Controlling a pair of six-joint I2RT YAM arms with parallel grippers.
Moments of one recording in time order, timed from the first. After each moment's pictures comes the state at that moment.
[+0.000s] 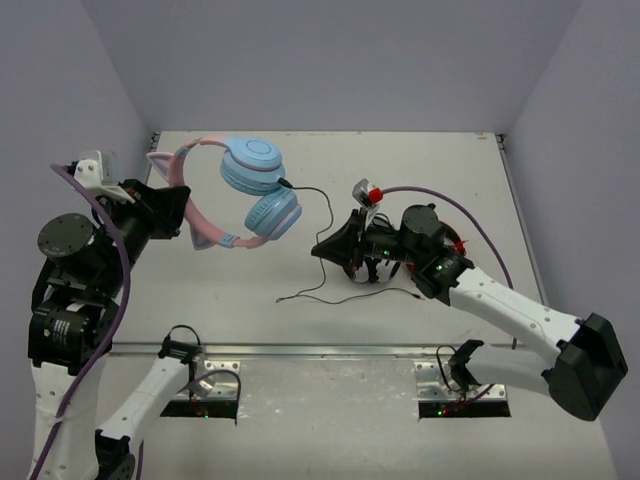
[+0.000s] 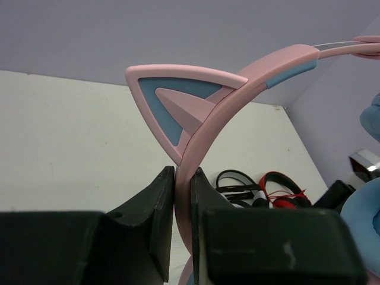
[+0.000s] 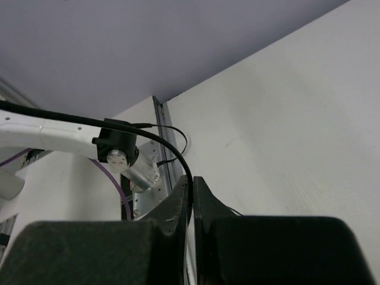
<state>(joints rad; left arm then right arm) -0.15 0.71 1.39 -0.75 0.05 -0.38 0.71 1.18 0.74 0.41 -0.65 0.40</state>
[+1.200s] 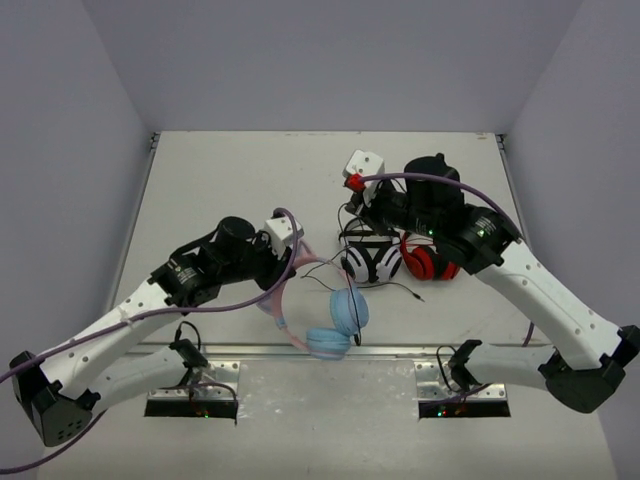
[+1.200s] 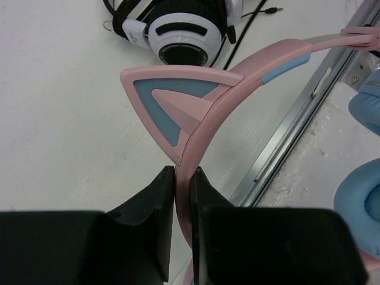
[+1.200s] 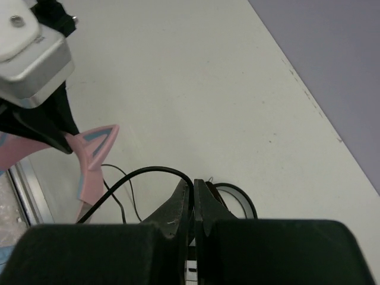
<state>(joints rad) -0.70 0.91 0.86 -0.54 0.22 0.00 0.75 1.18 1.35 -0.55 -0.17 -0.35</state>
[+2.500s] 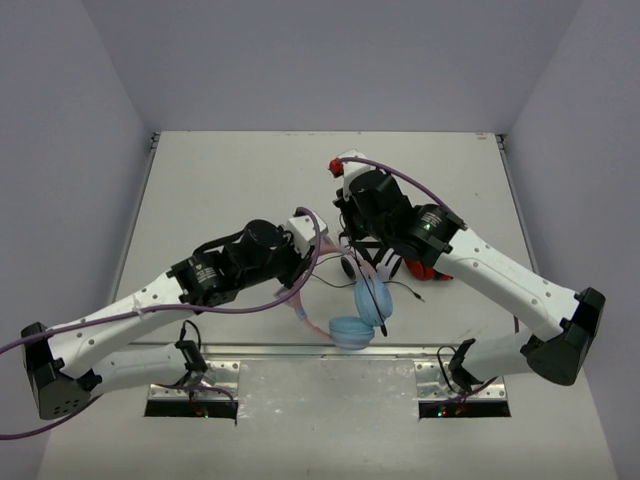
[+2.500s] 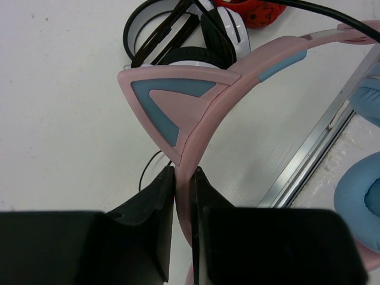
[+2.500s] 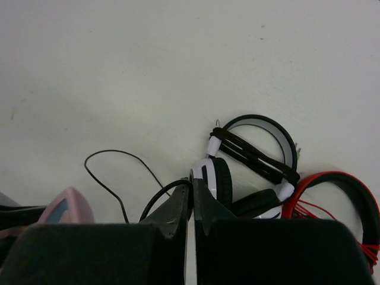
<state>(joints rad) -0.92 1.03 0.96 -0.47 -0.06 -0.01 0.86 1.34 1.34 -0.60 0.27 0.13</state>
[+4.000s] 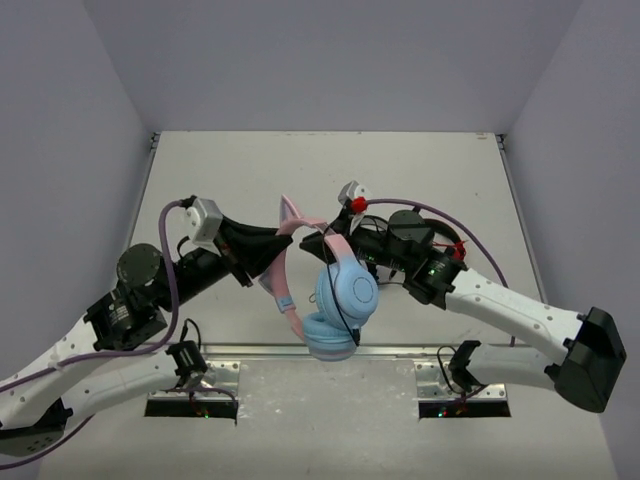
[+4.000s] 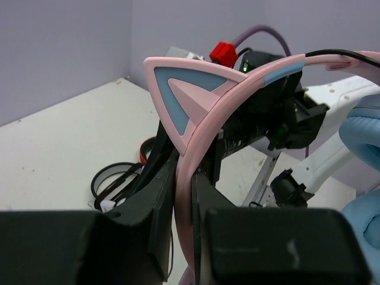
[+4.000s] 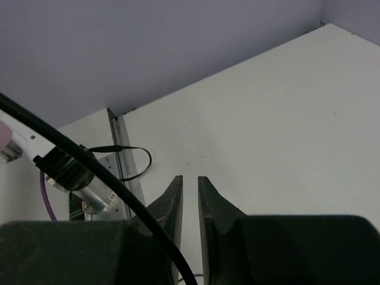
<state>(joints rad) -0.93 0.63 0.94 -0.18 0.02 -0.21 0.86 1.12 0.79 0.28 -0.31 0.19</state>
